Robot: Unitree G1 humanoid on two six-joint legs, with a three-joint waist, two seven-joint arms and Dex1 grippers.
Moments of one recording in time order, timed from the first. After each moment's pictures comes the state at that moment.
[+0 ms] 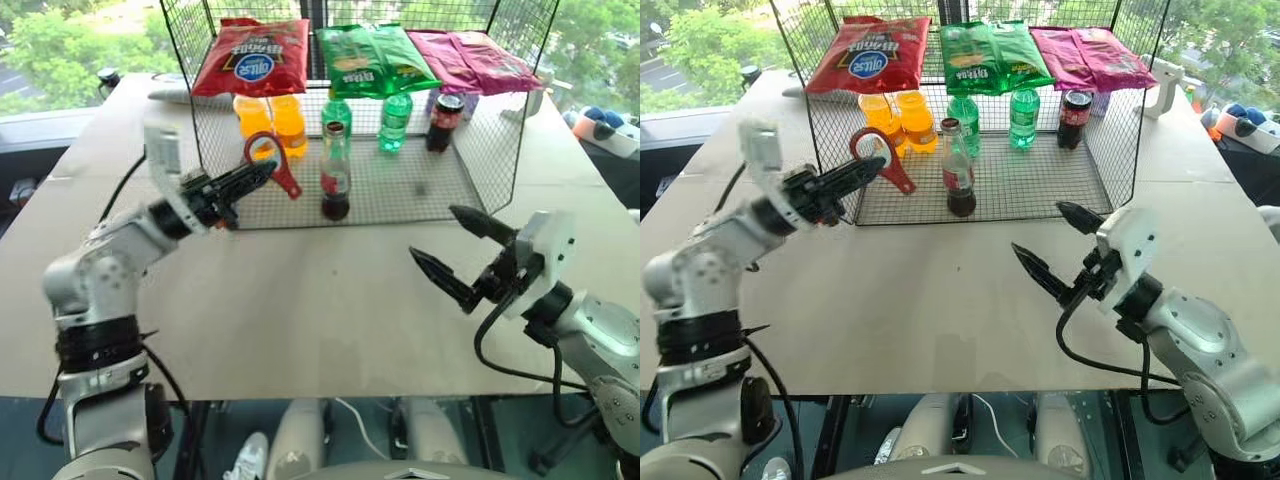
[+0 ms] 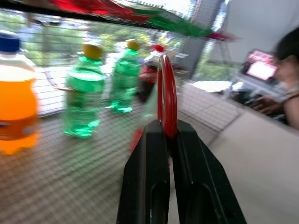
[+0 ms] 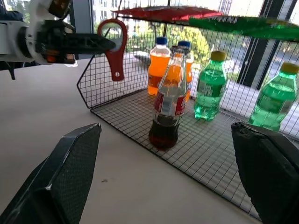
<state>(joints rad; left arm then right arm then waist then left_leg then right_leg) -0.51 0.63 0.40 -0.09 -0.99 0.91 -0.89 -0.08 -0.58 -0.10 -0.81 0.80 0.61 0.39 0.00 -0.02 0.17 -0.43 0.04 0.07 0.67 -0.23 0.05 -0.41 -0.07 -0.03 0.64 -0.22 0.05</state>
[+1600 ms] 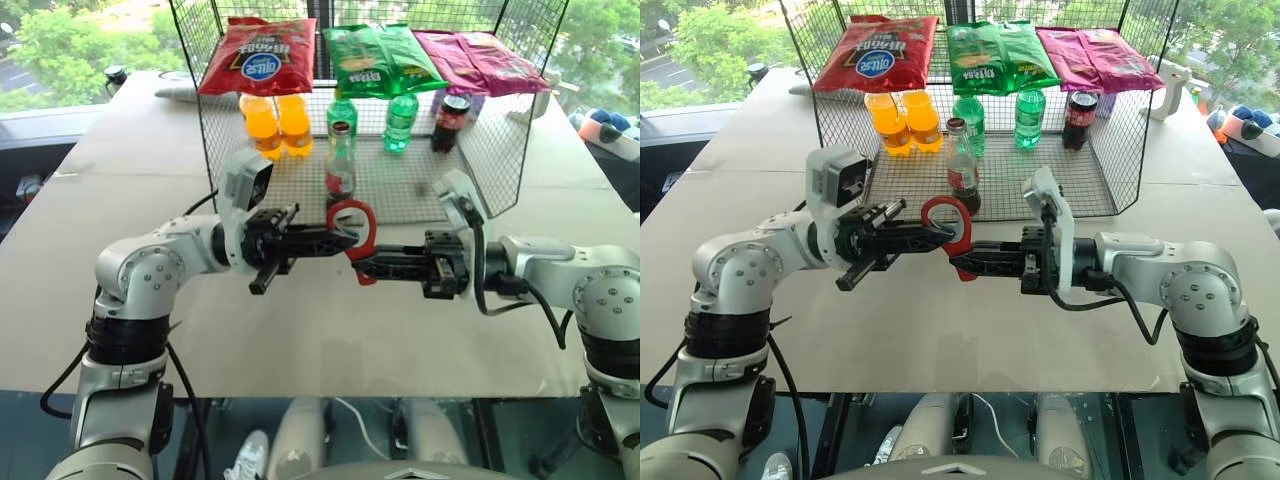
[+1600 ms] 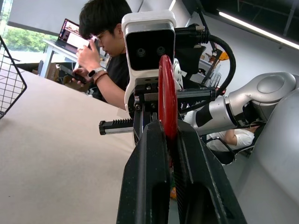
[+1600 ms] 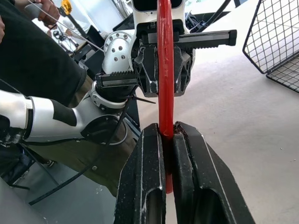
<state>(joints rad) -0.56 0.63 0.08 -0.19 -1.04 0.96 -1.20 -0.57 -0.58 0.05 -0.46 1.40 1.10 0.45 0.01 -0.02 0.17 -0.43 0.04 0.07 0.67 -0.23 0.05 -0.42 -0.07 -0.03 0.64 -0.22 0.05</state>
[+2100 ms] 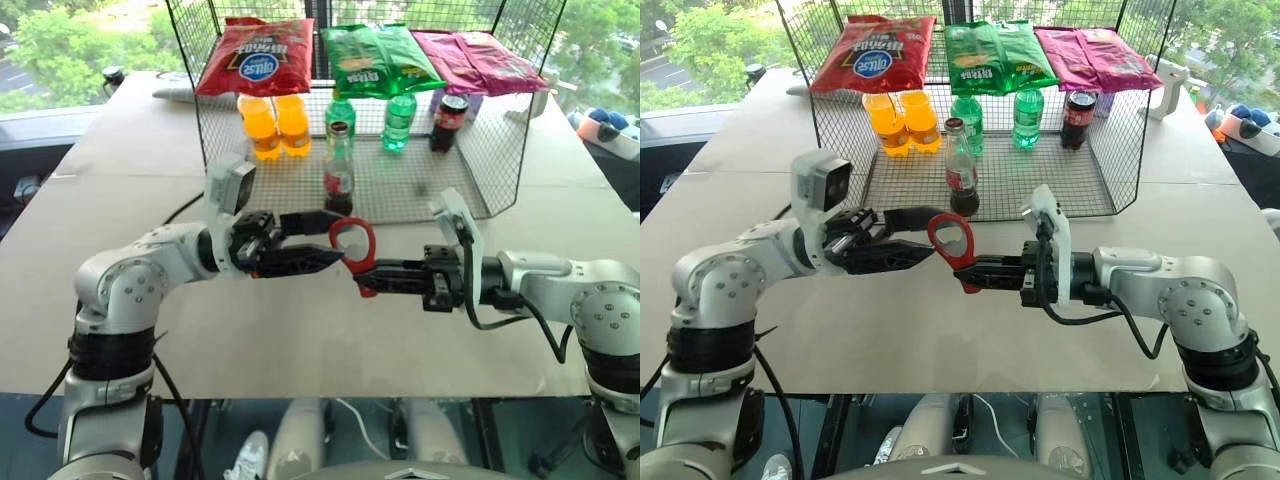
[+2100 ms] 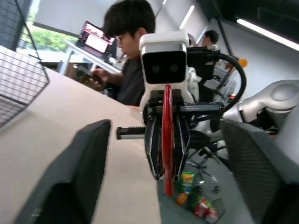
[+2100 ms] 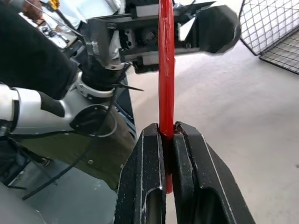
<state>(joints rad) -0.45 0.66 0.17 -0.29 -0.98 0.89 -1.04 -0.47 -0.59 0.04 -0.51 1.36 1.08 0.41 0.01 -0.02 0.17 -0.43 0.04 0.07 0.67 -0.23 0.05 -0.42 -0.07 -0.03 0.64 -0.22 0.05</state>
